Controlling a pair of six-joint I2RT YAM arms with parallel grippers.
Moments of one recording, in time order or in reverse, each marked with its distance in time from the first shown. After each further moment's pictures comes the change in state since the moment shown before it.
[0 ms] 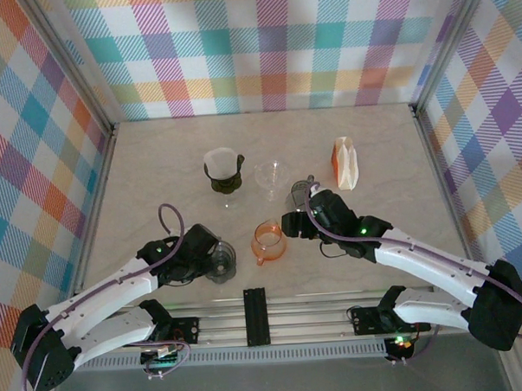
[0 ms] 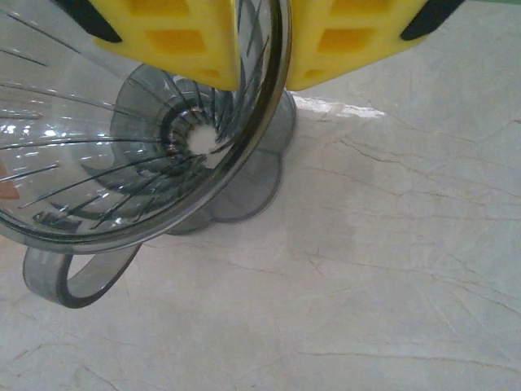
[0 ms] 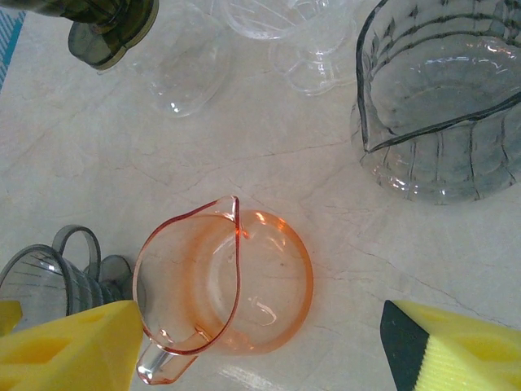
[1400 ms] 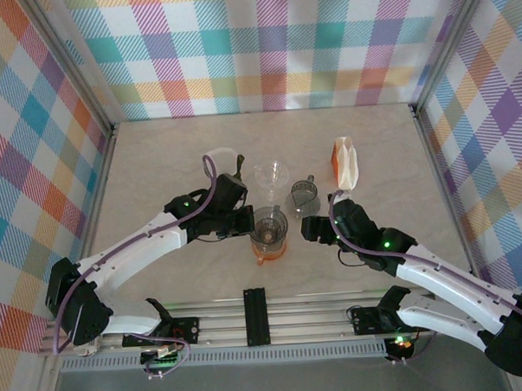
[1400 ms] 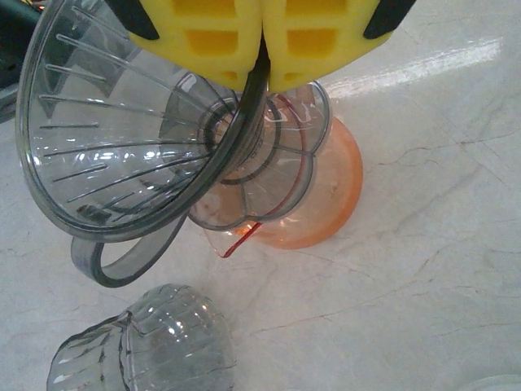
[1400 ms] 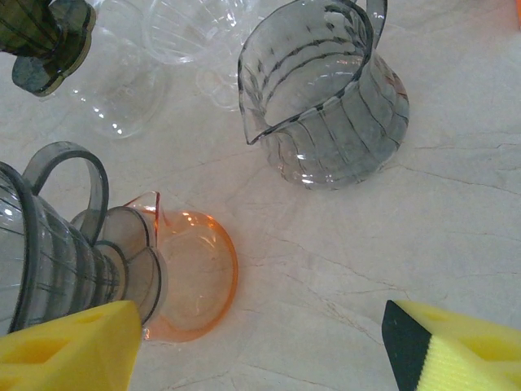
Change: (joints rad) left arm 0.000 0.381 0.475 0.152 0.284 0.267; right arm -0.034 -0.217 -0.093 -0.116 0.109 0.005
